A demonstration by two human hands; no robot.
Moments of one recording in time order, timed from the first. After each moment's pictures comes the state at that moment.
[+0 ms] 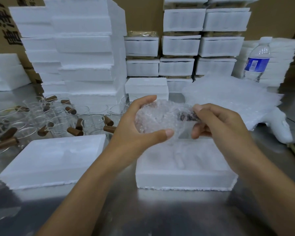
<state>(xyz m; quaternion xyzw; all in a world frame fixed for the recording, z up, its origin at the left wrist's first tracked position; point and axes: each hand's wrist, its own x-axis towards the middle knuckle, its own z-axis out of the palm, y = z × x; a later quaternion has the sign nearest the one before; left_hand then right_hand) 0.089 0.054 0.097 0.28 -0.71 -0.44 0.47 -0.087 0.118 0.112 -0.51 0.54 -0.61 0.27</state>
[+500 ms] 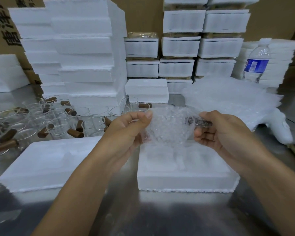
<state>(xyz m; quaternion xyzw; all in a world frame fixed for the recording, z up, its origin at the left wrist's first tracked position) 0.090 0.051 0.109 0.35 -0.53 -0.63 0.44 -0.093 0.114 0.115 -0.39 0.53 -0.63 0.41</state>
